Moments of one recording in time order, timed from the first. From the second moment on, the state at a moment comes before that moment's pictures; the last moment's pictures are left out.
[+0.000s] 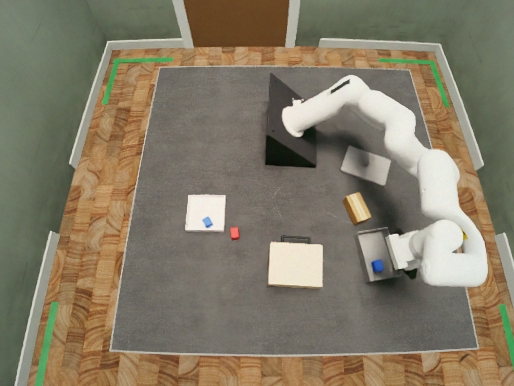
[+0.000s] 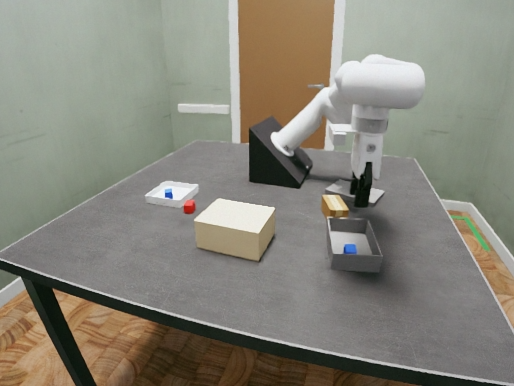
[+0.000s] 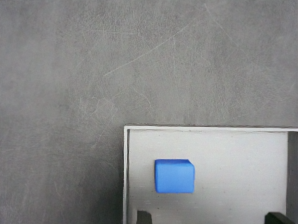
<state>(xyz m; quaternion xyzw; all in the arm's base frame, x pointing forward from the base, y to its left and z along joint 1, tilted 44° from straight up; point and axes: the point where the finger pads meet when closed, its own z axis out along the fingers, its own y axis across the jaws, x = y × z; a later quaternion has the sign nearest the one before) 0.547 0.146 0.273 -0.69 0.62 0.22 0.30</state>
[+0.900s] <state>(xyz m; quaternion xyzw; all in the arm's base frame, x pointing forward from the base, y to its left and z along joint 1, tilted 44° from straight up) 0.548 0.152 0.266 -0.69 0.62 0.22 0.30</state>
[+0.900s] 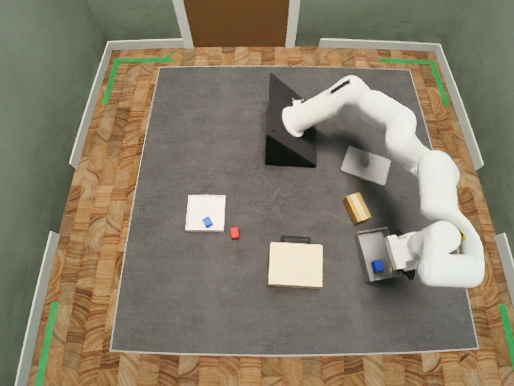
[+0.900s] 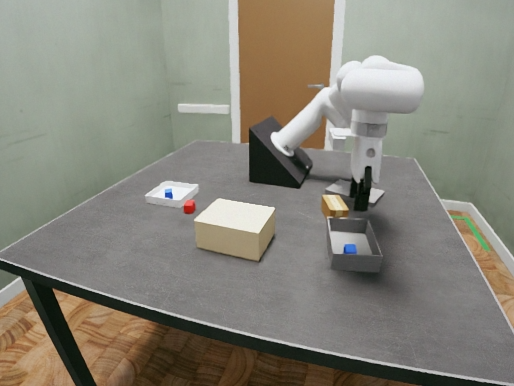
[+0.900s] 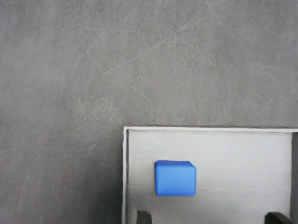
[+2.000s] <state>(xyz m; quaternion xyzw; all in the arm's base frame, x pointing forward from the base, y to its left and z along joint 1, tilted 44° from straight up) 0.555 0.216 0.201 -0.69 0.62 0.22 0.30</state>
